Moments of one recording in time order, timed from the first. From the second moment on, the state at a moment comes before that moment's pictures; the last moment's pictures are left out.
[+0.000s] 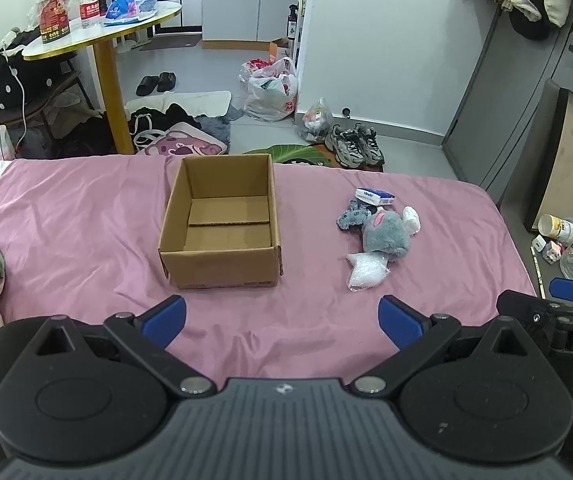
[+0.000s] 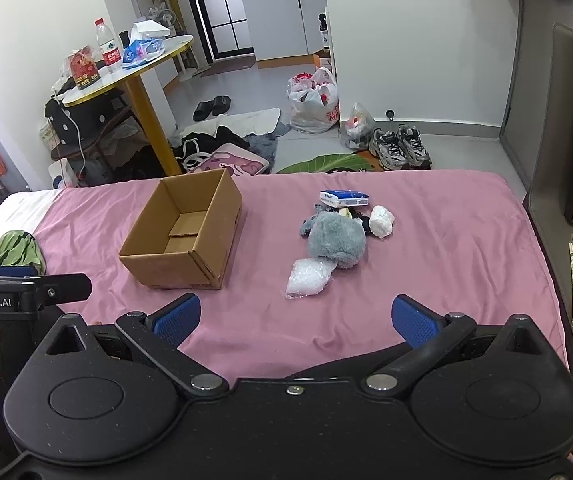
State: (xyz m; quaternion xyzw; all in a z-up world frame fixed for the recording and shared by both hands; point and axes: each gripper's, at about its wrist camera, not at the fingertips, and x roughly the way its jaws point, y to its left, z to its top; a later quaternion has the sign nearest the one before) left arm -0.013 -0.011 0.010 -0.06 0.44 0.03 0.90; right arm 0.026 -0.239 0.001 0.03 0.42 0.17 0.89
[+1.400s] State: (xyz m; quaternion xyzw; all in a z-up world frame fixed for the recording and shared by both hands) left arm -0.008 -0.013 0.009 -0.08 0.43 0.03 0.90; right arm 0.027 -0.247 0.000 0.05 0.41 0.16 0.90
